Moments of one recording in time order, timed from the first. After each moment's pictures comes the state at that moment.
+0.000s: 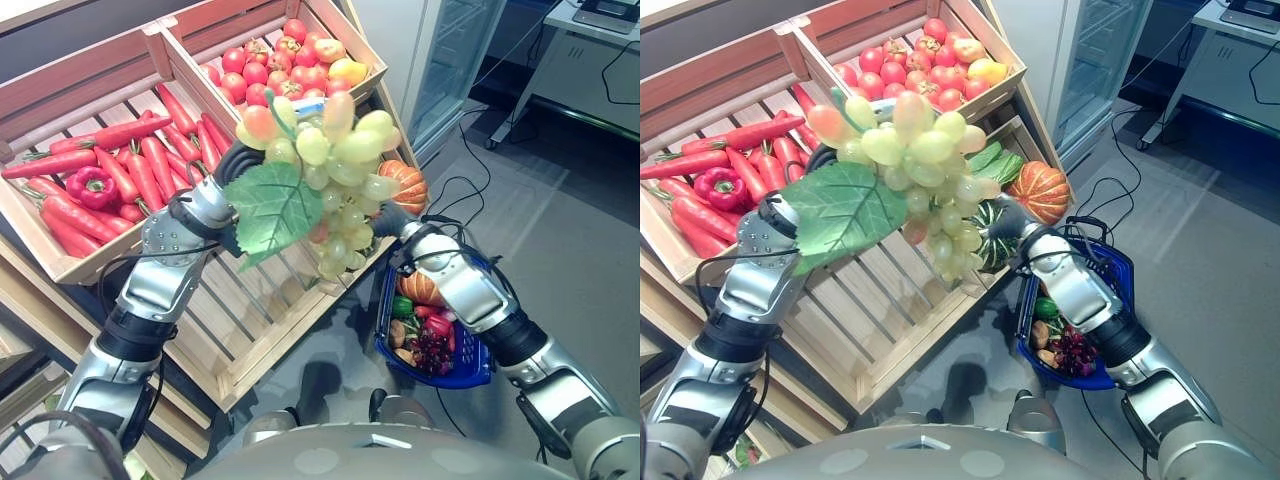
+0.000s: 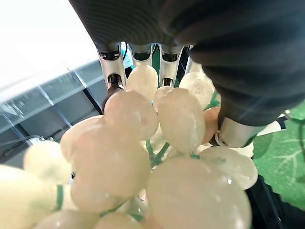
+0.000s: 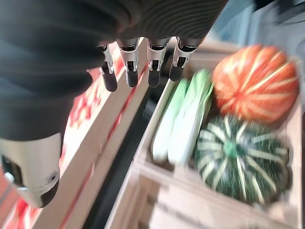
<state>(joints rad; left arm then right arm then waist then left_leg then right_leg) -0.36 0.56 -0.18 -0.28 -0.34 -0.38 -0.30 -0.36 -0.50 0.36 -0.15 0.04 0.50 -0.01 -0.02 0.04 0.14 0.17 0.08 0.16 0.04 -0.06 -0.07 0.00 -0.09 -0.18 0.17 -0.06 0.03</state>
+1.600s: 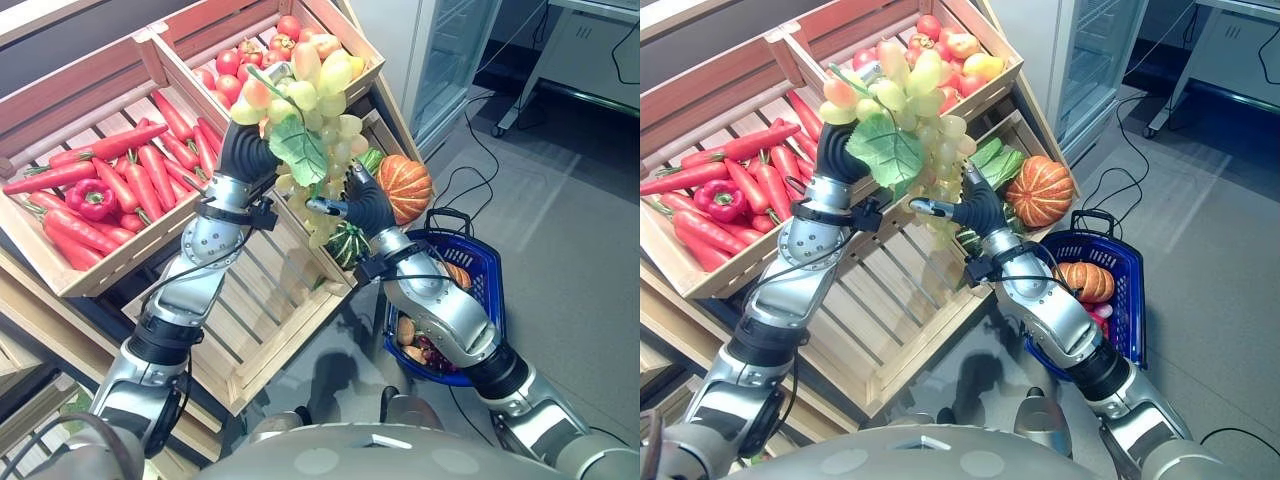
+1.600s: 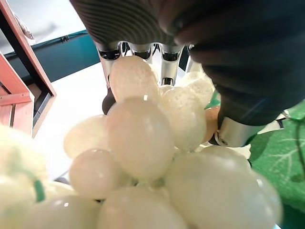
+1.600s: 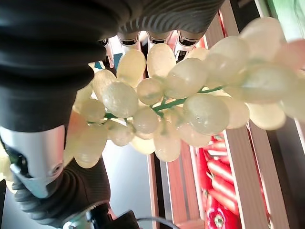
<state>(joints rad) -0.40 0.42 -0.24 -0.27 0.07 -0.13 0.20 -0.32 -0.34 0.54 -0.32 0.42 0.10 -0.26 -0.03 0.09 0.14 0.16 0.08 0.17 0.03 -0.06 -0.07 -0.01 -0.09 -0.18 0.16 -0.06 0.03</state>
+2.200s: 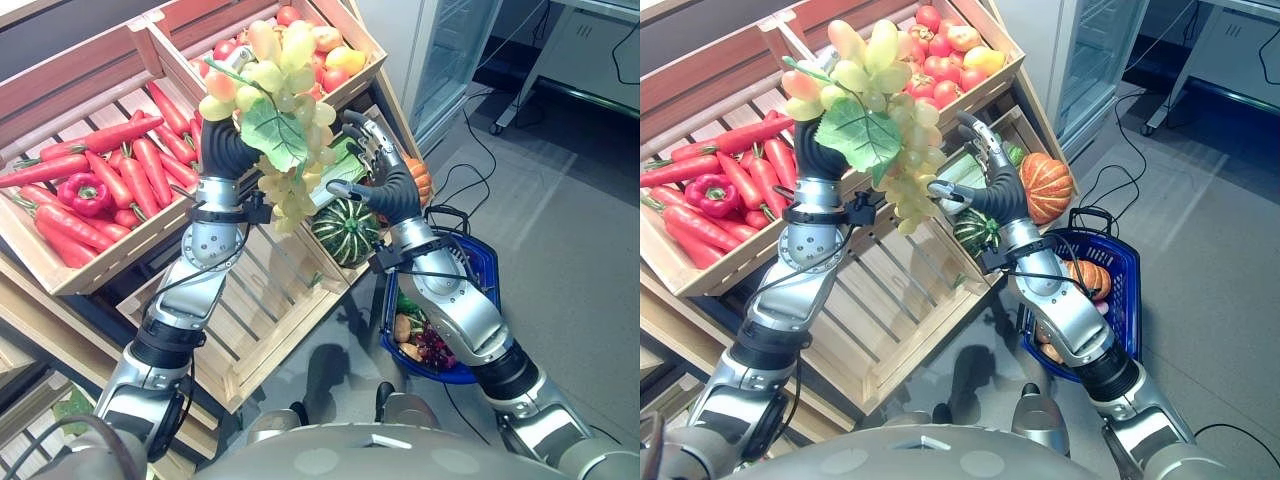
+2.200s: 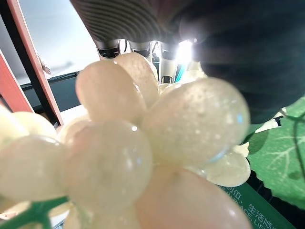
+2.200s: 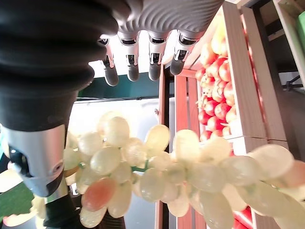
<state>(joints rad) -0.38 0.40 -0.23 -0.29 0.08 -0.13 0.37 -0.30 -0.35 0.47 -0.36 0.31 0.07 -0.30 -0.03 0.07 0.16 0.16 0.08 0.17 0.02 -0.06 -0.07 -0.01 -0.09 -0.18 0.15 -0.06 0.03</state>
